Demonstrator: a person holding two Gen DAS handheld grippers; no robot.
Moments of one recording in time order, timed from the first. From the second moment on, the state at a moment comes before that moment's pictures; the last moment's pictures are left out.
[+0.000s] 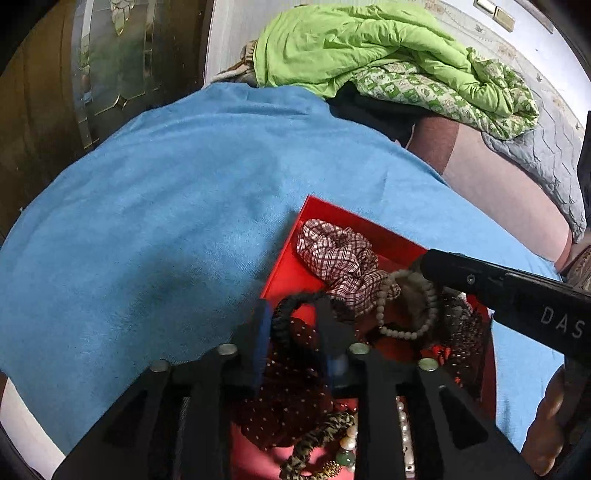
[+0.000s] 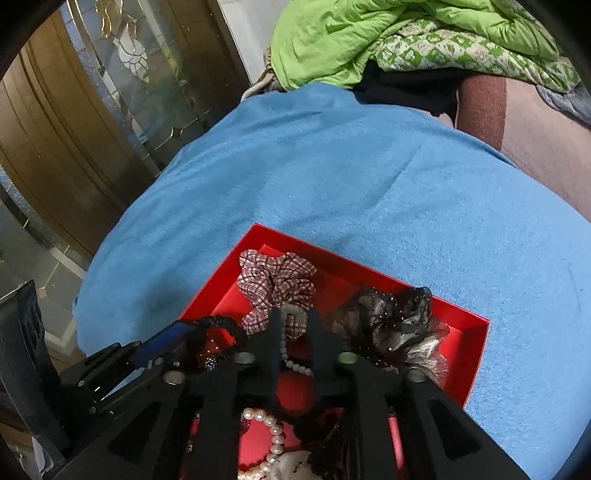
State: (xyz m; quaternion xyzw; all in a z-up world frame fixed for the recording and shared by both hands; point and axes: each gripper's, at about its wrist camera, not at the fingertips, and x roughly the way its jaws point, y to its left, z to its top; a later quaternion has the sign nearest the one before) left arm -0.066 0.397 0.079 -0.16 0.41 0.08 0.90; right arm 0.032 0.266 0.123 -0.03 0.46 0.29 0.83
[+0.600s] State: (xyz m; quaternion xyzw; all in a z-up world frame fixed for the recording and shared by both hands) left arm -0.107 0.370 0.122 -0.13 0.37 0.10 0.91; right arm -0.019 0.219 0.158 -0.02 0.44 0.28 0.85
